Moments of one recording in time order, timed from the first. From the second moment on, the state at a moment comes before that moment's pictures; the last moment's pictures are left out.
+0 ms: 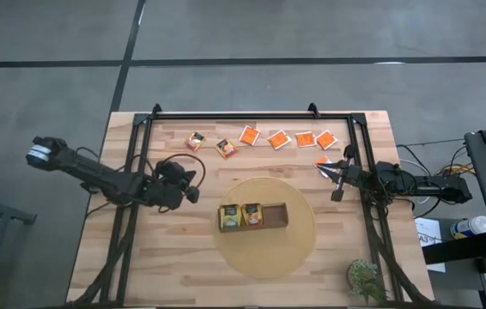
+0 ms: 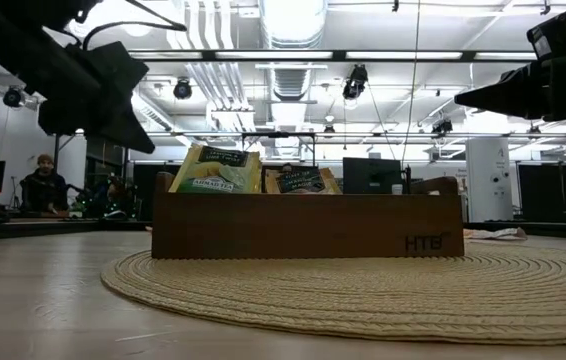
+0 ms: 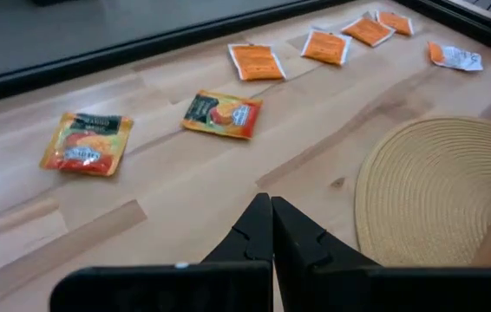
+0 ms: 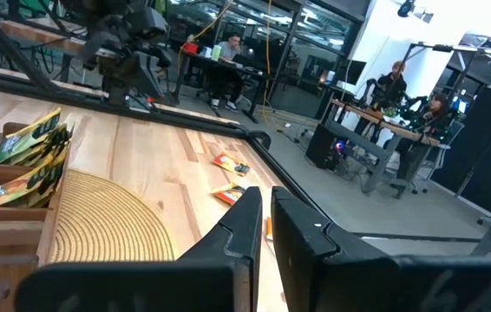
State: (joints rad) left arm -0.28 1.01 0.49 -0.33 -0.87 -0.94; right arm -0.01 0.02 0.03 0.01 0.32 -0.29
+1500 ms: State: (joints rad) left arm 0.17 1.54 0.77 0.00 -0.45 -0.30; right arm -0.01 0.02 0.03 0.01 0.32 -0.29
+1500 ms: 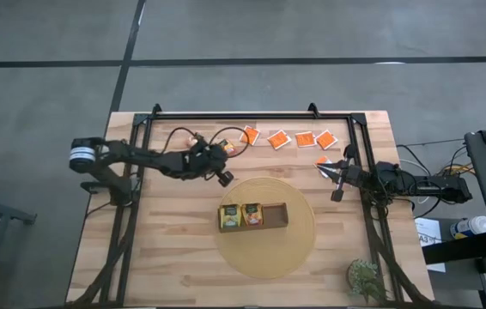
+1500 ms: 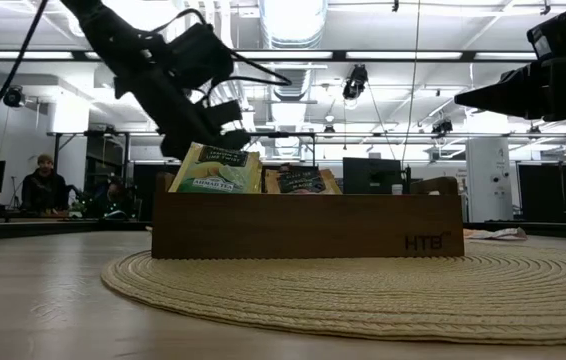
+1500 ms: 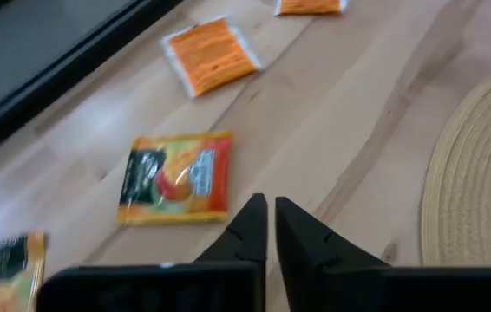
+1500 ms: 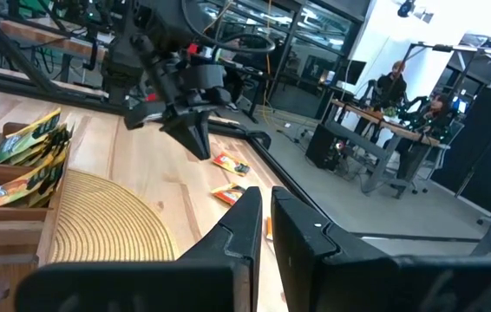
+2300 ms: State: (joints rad) left arm 0.33 1.63 0.86 0.01 -0.28 -0.26; right arm -0.01 0.02 0.03 0.01 0.32 -0.29
